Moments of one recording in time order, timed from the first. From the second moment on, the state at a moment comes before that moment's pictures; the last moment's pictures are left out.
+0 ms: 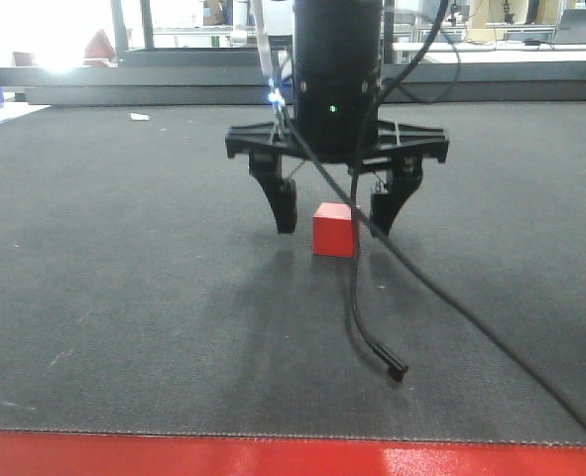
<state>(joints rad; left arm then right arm) -0.01 -0.01 0.03 0.00 0.01 -0.04 0.63 2.07 -1.69 -0.22 1.00 0.92</state>
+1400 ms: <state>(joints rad) -0.01 -0.01 0.03 0.00 0.01 -0.04 0.32 1.33 -0.94 -0.12 0.65 0.29</state>
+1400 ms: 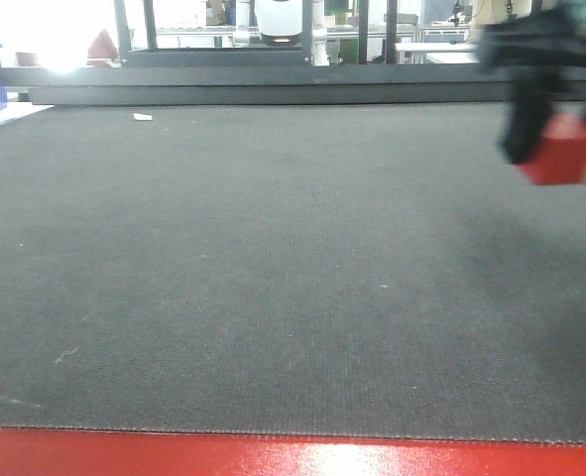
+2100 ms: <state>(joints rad) -0.01 -0.01 0.03 0.00 0.01 -0.04 0.31 0.40 -0.55 -0.13 0.65 0.25</state>
